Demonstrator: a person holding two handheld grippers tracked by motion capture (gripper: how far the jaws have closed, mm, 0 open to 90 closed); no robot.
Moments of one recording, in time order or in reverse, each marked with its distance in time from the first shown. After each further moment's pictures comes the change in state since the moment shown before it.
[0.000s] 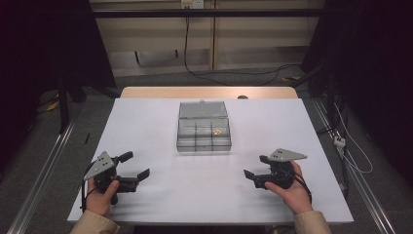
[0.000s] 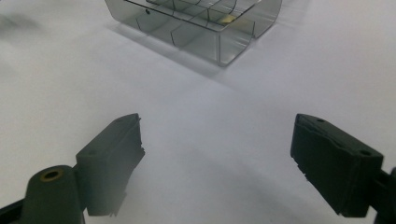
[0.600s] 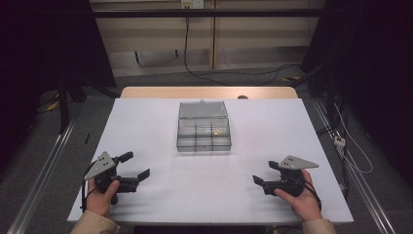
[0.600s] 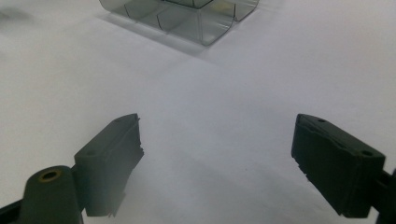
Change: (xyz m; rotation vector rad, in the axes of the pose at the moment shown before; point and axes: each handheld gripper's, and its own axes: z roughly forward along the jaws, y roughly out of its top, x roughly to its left) left arm 0.000 0.000 0.001 0.006 -0.001 0.002; right arm -0.009 -0.024 -0.018 -0.016 -0.025 0.016
